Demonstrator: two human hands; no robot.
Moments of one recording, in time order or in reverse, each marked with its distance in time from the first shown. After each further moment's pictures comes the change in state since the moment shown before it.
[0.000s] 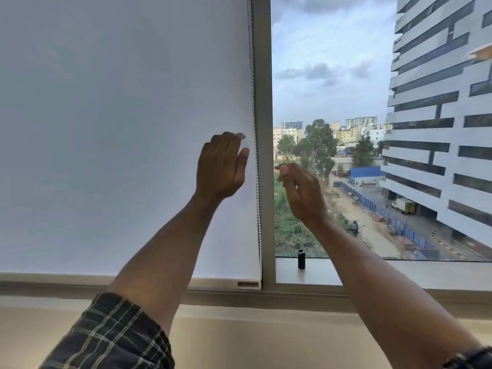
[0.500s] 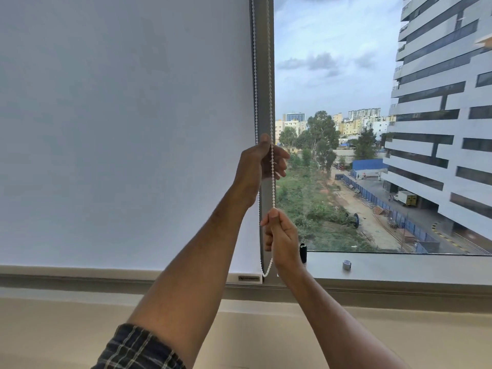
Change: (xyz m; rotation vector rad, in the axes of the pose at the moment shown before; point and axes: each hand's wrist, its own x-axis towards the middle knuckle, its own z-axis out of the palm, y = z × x) left_hand 0.006 0.070 0.010 -1.439 -0.363 -0.871; right_hand -0.111 -0.041 0.051 0.863 -0.025 0.704
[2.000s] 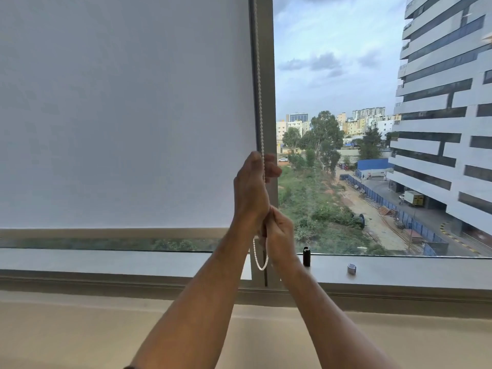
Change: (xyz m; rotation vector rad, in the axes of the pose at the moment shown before) left_hand -0.030 -0.018 0.008 0.243 0.319 0.170; right_hand 0.013 -0.017 0.018 0.071 -0.025 -0.027
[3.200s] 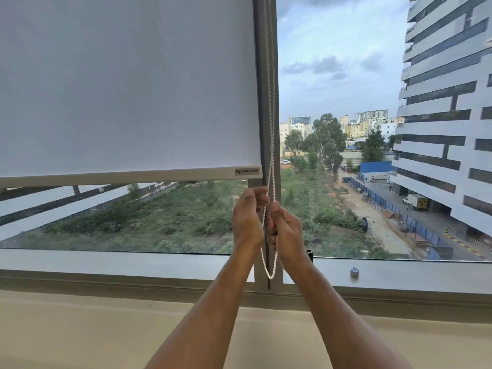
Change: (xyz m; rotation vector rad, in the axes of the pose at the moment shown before) left_hand -0.030 -0.053 -0.016 -0.009 0.132 -0.108; right_hand 0.008 -0.011 -0.008 -0.047 -0.062 0.000
